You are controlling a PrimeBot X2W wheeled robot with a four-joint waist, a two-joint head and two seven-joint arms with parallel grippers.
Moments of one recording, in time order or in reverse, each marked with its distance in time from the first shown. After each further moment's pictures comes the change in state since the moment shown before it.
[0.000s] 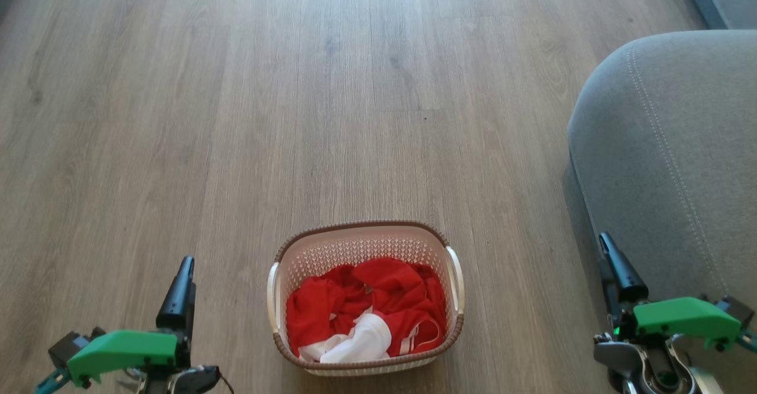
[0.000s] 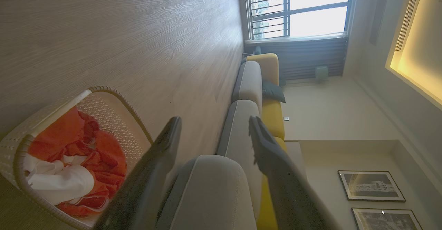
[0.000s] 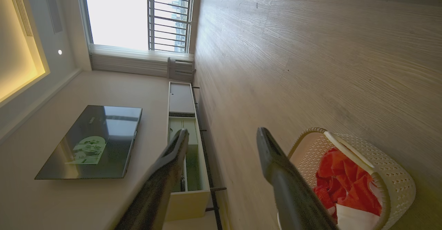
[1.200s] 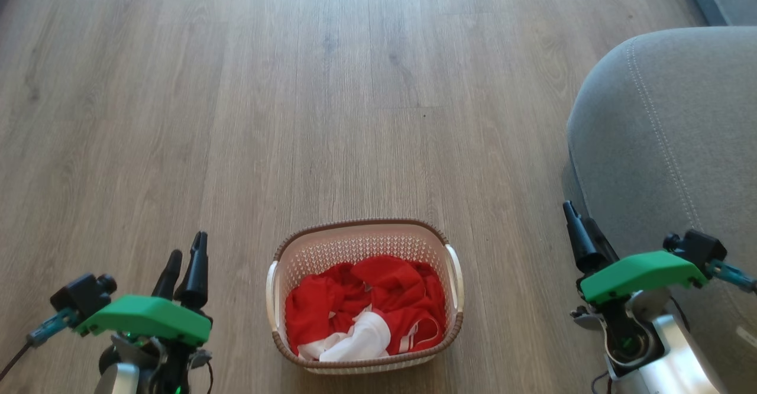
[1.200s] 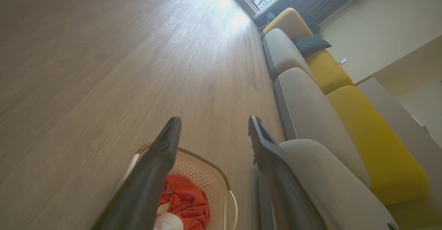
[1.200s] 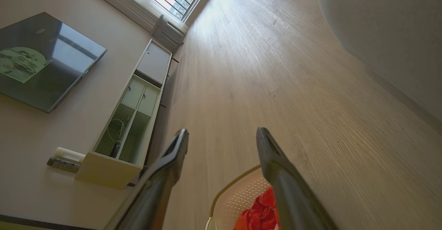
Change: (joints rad) left arm -0.071 0.036 -0.044 0.004 0.605 0.001 -0.098; right arm -0.154 -0.033 0.122 0.118 -0.480 0.000 -0.106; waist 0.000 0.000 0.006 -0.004
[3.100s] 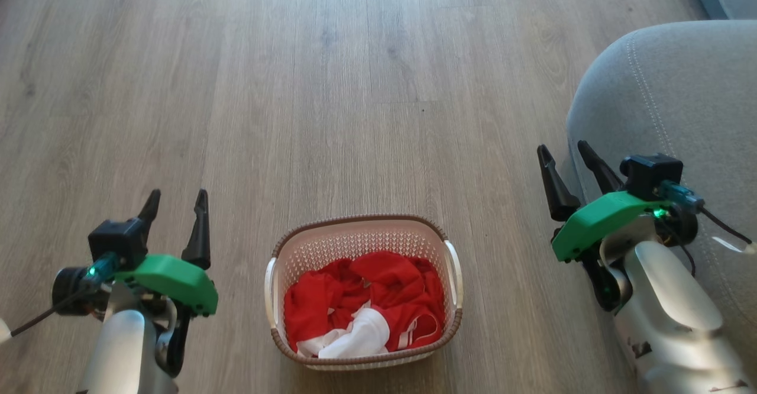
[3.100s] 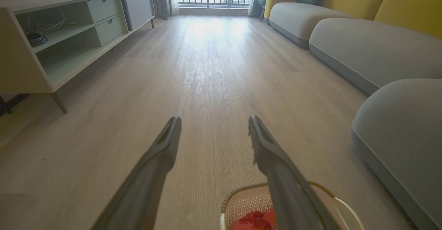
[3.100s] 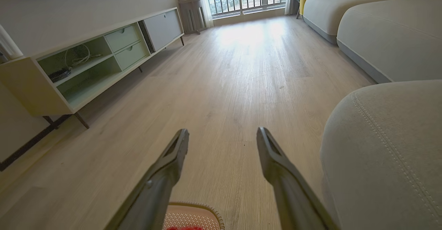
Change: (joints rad) left arm -0.136 0.027 -0.008 0.063 0.674 0.034 -0.159; right arm -0.240 -0.051 0.129 0.169 -0.573 0.000 -0.158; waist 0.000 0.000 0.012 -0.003
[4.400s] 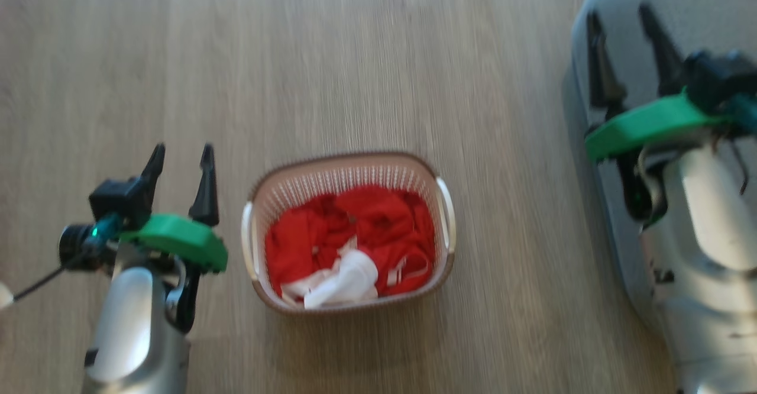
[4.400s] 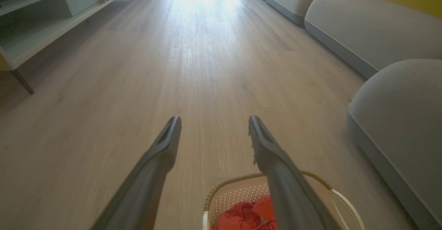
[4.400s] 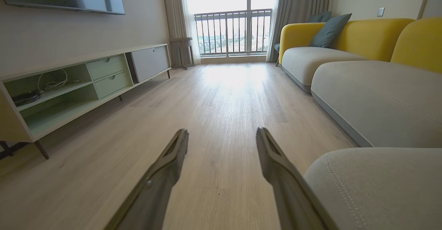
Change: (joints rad) left arm -0.116 -0.061 0.050 0.027 0.063 -0.028 -0.026; right arm -0.149 0.021 -0.161 -0.225 -0.202 0.000 -0.031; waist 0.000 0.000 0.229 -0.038
